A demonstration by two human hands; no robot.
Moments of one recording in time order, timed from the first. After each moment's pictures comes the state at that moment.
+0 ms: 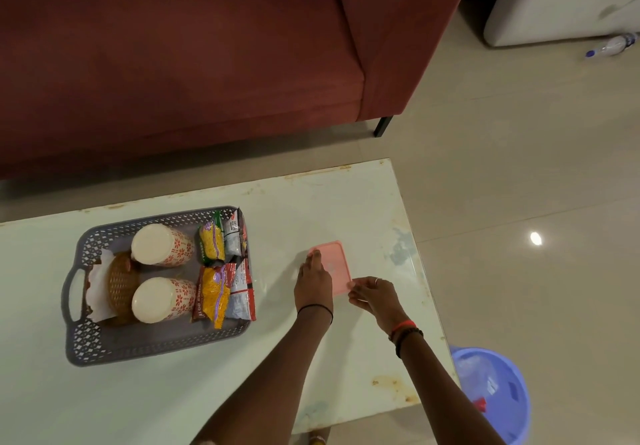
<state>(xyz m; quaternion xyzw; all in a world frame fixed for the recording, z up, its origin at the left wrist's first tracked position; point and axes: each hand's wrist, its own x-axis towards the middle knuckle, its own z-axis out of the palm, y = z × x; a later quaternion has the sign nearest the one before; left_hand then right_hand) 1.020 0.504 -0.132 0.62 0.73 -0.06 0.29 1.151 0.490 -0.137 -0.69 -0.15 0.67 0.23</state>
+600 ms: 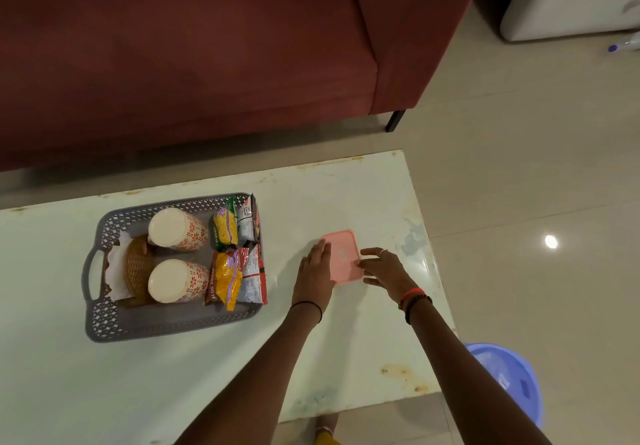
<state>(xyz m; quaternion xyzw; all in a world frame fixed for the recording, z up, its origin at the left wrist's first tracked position) 0.994 0.487 -0.138 0.65 0.68 0.02 0.34 1.146 0.518 -0.130 -0.70 -0.24 0.65 0.16</state>
